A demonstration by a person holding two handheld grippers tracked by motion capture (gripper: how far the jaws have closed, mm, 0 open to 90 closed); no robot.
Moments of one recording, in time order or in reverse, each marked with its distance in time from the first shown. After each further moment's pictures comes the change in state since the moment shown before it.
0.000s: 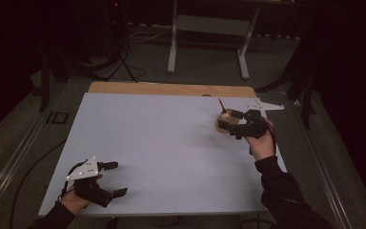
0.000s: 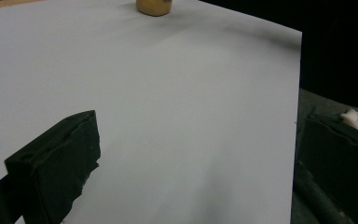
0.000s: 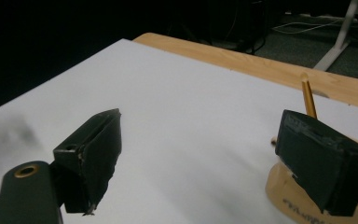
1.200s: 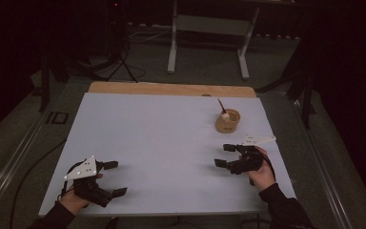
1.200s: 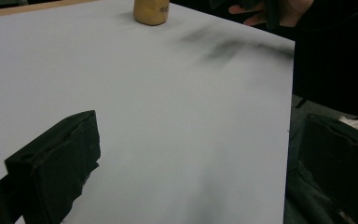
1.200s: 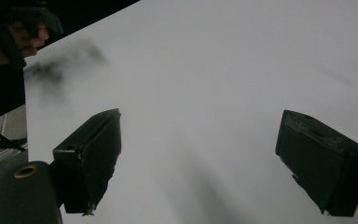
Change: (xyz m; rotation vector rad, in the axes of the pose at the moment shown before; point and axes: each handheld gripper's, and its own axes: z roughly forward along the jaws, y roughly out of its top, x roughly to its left) left arm -0.001 0.003 -0.003 -0.032 -0.013 -0.008; right arm 0.022 -0.091 -0.007 0.112 0.236 -0.051
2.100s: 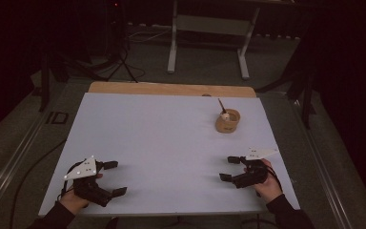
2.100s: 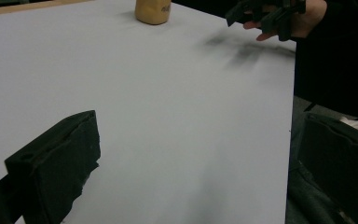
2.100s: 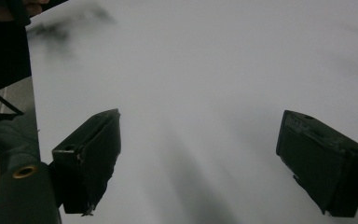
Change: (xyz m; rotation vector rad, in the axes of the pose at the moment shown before) left arm 0.001 -0.001 0.000 0.000 0.001 -0.009; right arm 0.009 -0.034 -0.013 0.065 0.008 -0.040
